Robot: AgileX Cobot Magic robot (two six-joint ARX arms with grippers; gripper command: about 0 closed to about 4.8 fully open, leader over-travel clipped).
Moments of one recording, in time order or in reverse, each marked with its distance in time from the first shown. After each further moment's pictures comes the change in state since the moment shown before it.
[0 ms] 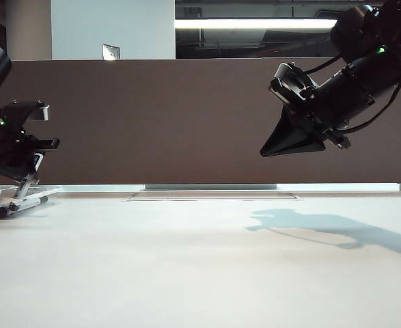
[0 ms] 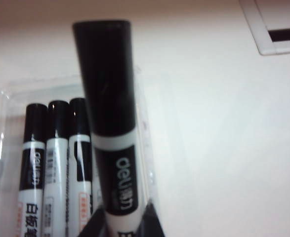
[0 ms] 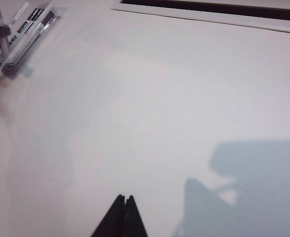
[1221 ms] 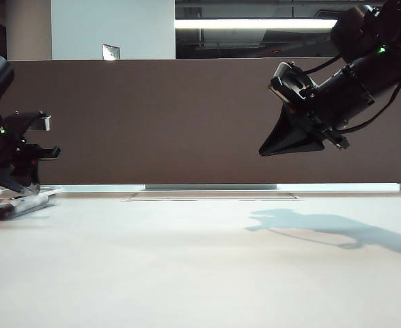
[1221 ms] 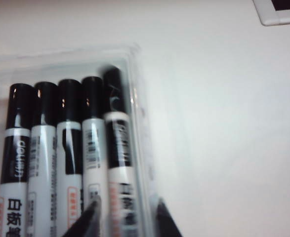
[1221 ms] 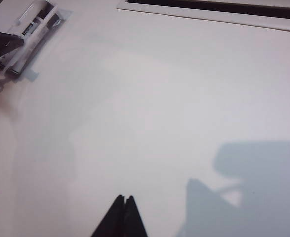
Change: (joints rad) left arm -0.001 0.024 0.000 -0.037 0.005 0.000; right arm 0.000 0.000 0.000 0.000 -0.018 0.000
